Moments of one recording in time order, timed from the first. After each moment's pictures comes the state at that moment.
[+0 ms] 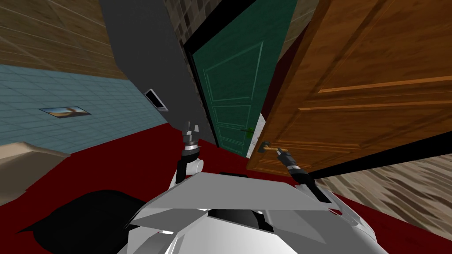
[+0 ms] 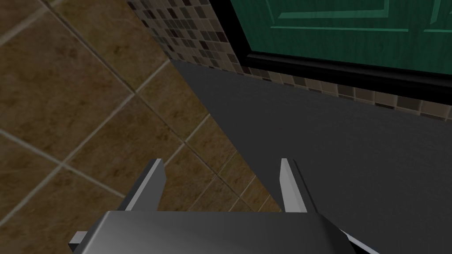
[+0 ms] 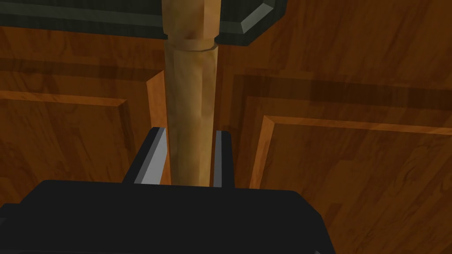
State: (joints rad) arm 0.34 -0.54 -0.11 -1.31 -0.01 -0.56 -0.54
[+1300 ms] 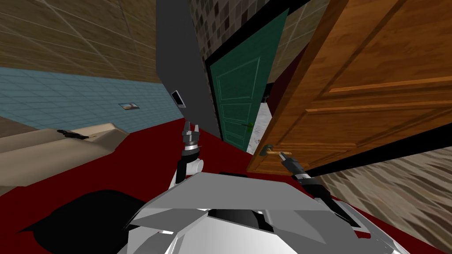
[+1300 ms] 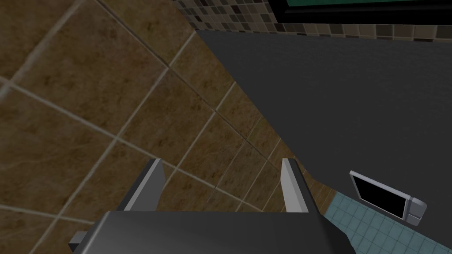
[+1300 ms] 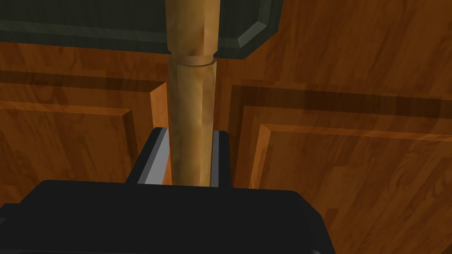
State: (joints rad) arm 0.43 -0.62 -0.07 -1.28 0.01 -0.74 -0.62
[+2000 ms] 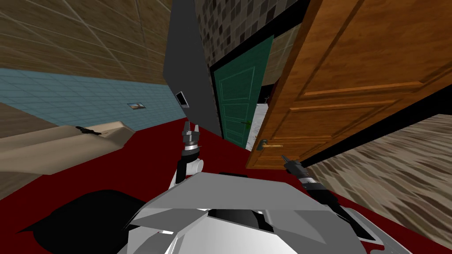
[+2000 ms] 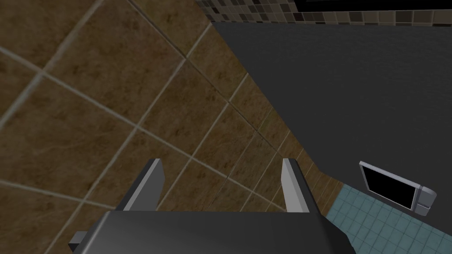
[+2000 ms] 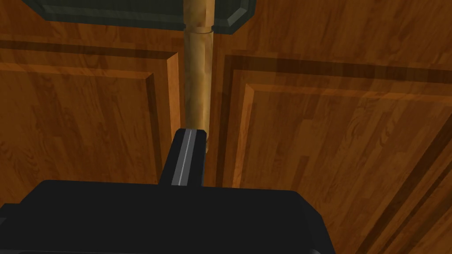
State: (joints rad) arm 0.46 -0.63 -0.07 -1.26 0.01 -0.79 -0.64
